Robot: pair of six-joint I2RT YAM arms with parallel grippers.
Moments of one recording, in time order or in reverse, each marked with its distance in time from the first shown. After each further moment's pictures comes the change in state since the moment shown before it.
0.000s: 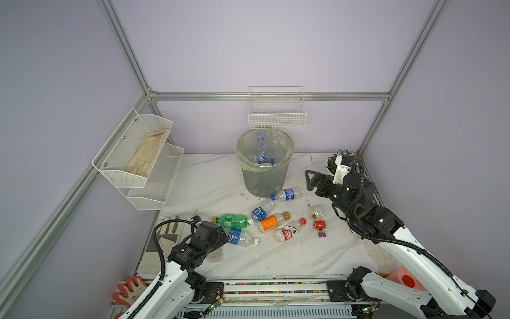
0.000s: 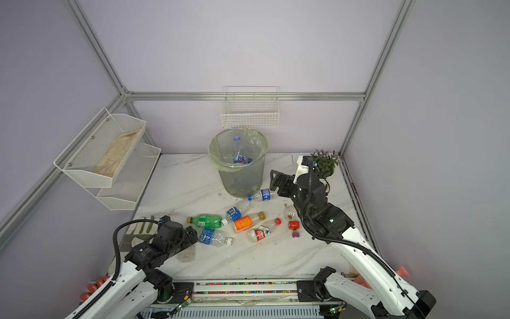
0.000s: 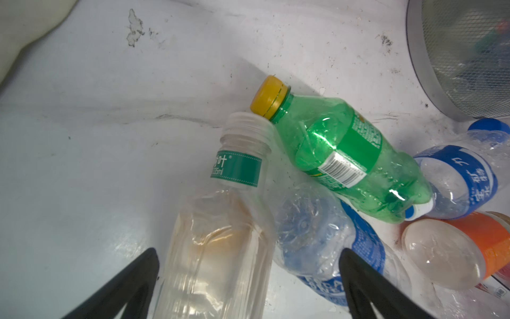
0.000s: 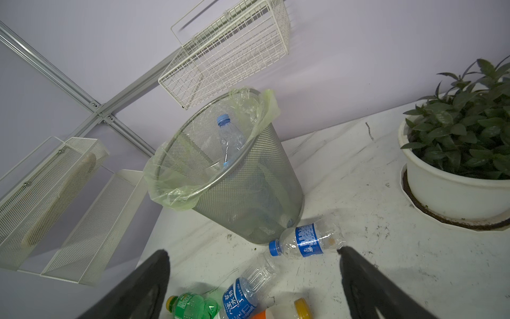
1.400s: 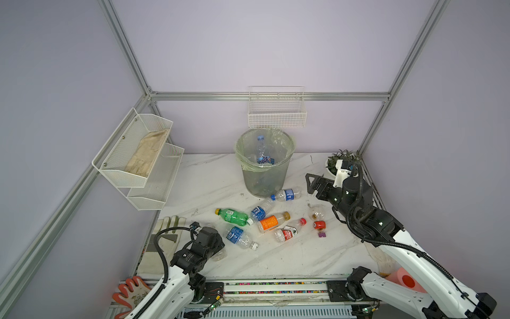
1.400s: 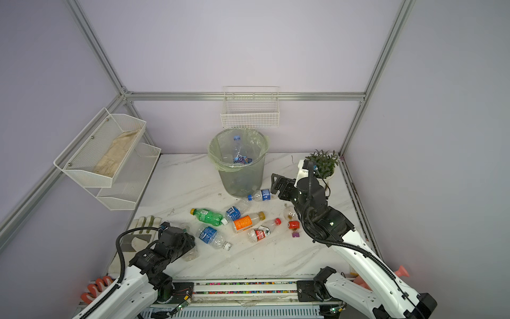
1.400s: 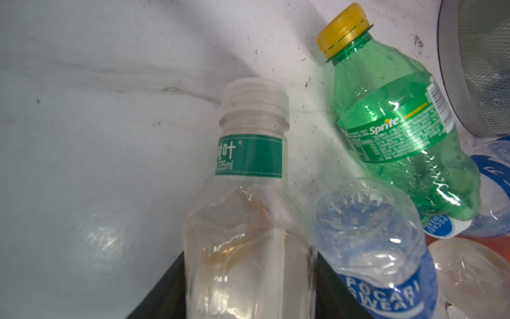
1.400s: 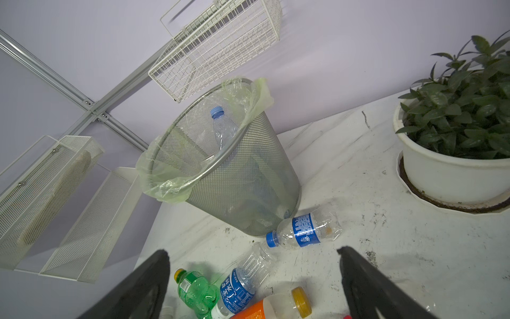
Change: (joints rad) left arm 0.014 -0.041 -0.117 0.089 0.011 -0.066; right arm 0.000 -0.028 -0.048 -0.001 0.000 0.033
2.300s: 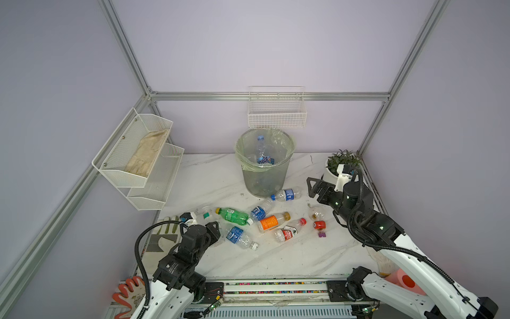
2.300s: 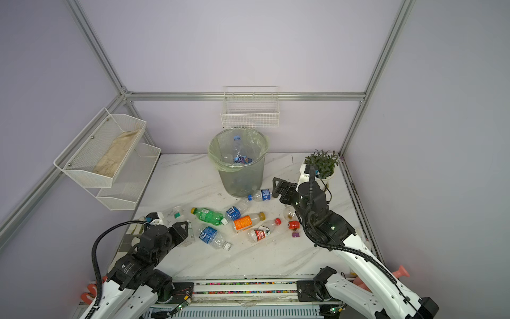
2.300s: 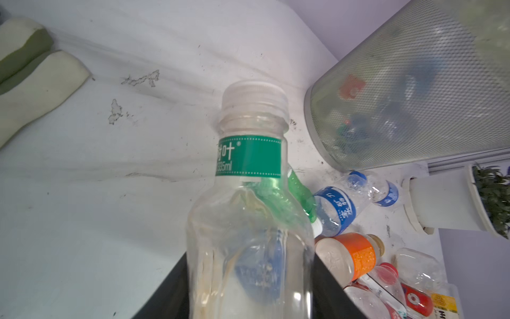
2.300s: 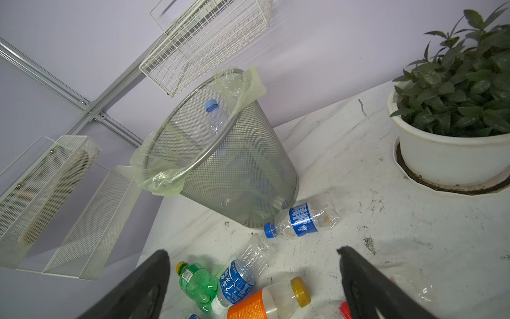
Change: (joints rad) left arm 0.001 -0.191 0.199 -0.026 -0.040 0.092; right arm 0.000 -0.044 -0.058 -0.002 -0.004 0.039
